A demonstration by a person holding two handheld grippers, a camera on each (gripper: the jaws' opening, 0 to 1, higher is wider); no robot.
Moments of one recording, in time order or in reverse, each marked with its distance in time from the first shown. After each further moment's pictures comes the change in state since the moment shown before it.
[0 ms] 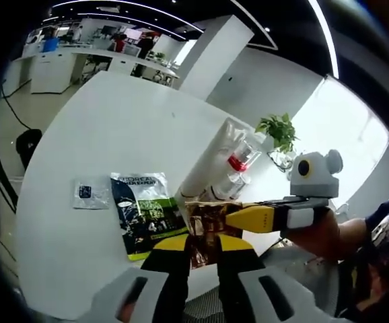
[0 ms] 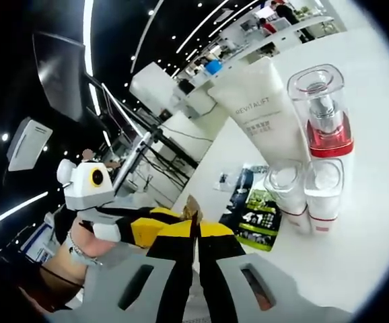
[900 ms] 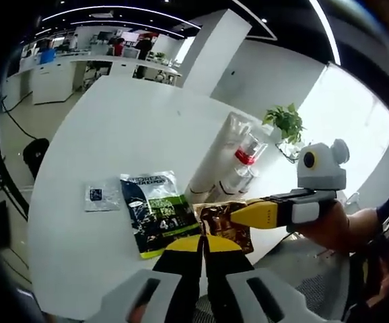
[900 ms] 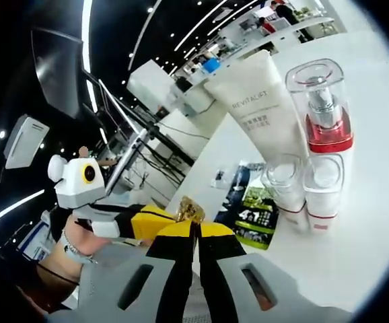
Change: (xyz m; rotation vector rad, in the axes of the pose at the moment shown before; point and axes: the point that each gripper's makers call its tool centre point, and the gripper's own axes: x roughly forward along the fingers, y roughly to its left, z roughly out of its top) left arm -0.003 0.012 -0.002 0.051 0.026 0.071; right arm 0.002 -0.004 -0.005 -0.008 0.016 -0.021
